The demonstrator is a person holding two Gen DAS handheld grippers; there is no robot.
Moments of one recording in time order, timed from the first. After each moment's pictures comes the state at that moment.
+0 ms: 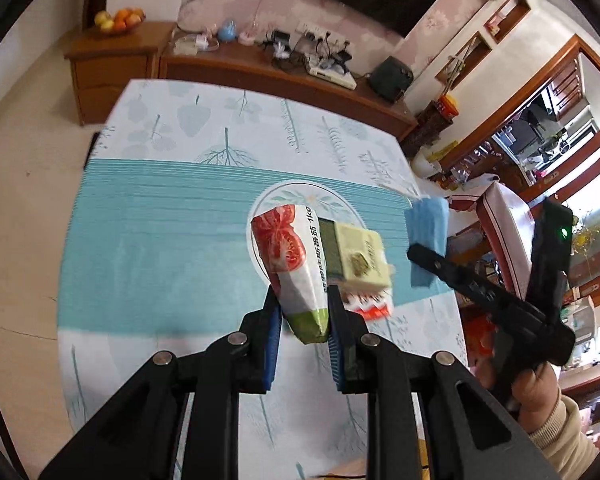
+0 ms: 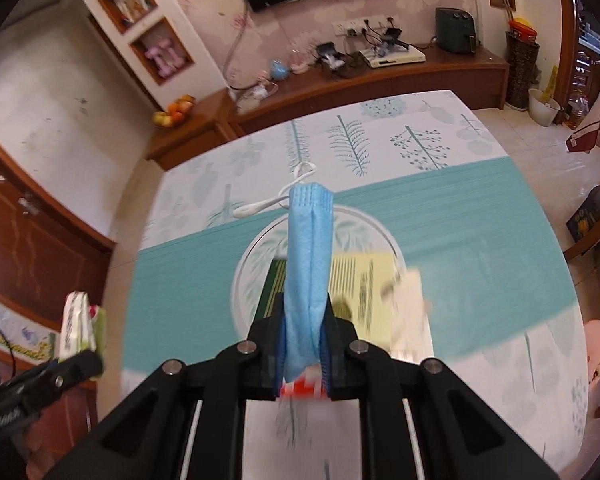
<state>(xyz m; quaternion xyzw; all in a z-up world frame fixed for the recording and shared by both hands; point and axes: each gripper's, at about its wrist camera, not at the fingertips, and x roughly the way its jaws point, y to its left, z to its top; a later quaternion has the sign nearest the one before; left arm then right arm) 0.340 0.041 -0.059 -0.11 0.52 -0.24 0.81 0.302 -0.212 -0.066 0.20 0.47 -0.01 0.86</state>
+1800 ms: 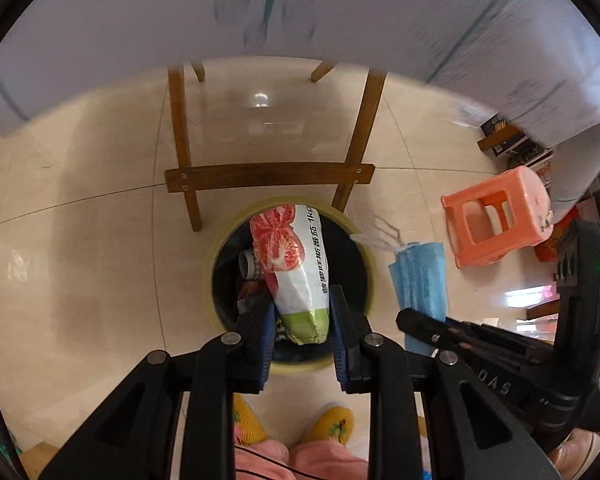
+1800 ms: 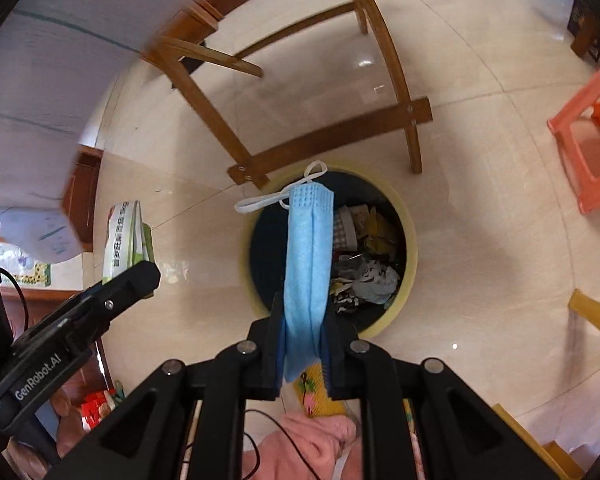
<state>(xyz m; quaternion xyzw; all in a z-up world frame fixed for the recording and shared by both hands) 0.018 -0.009 -0.458 -0.01 0.61 -0.18 0.77 -0.022 -0.179 -0.488 0.28 0.61 0.01 0.74</state>
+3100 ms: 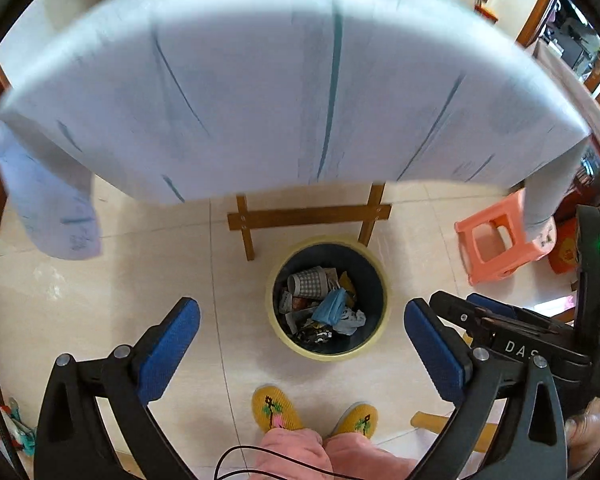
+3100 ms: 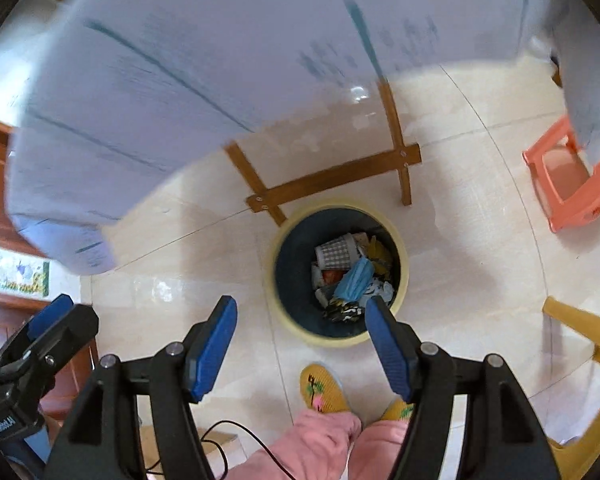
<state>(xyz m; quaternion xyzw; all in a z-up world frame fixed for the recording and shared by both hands) -0.006 0.035 -0.292 0.03 0.56 -0.13 0.82 -0.031 -0.167 -0.334 0.25 0.58 0.00 0.77</state>
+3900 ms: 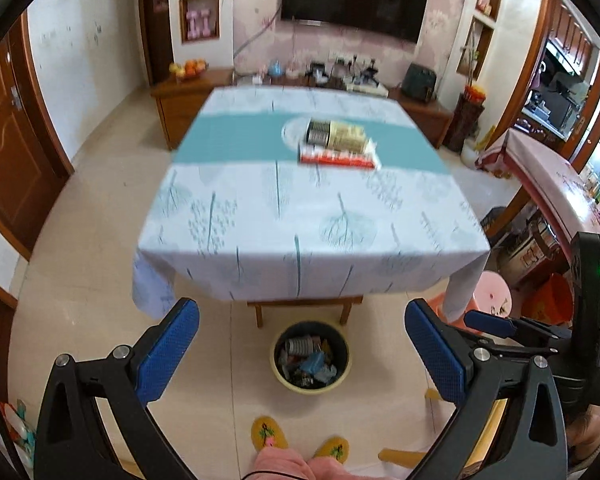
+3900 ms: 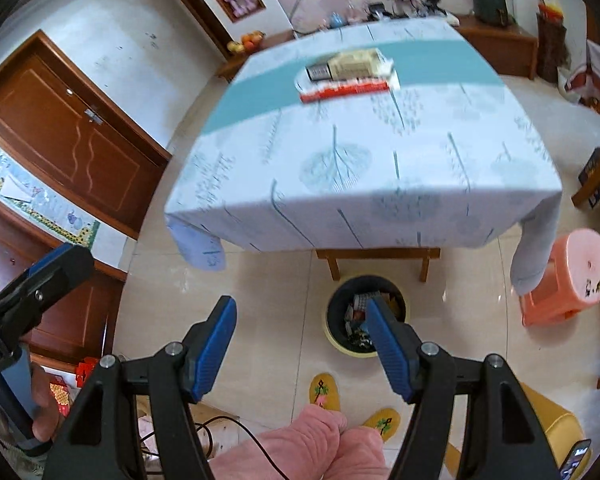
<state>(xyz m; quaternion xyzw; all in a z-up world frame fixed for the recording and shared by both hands) -0.068 0.039 -0.009 0.01 0.44 -0.11 0.89 -0.067 -0.170 -0.073 0.17 0.50 0.10 0.84</state>
